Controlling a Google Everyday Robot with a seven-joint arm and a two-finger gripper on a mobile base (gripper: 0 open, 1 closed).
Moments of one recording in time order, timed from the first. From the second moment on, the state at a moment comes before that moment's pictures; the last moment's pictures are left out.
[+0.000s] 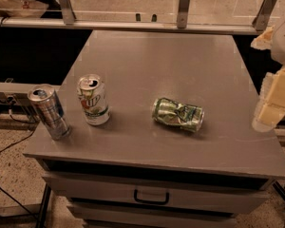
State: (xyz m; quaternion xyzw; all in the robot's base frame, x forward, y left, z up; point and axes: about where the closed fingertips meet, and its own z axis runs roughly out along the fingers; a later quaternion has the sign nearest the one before) arm 0.438 -0.216 0.978 -0.60 0.78 -0.04 0.16
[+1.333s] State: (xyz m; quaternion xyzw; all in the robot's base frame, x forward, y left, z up) arm 0.489 -0.009 1.041 -0.76 0.61 -0.02 0.22
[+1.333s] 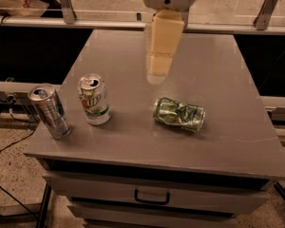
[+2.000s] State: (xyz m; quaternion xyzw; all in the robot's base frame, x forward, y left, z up) arm 0.482 0.164 1.014 -0.85 0.48 0.02 0.19
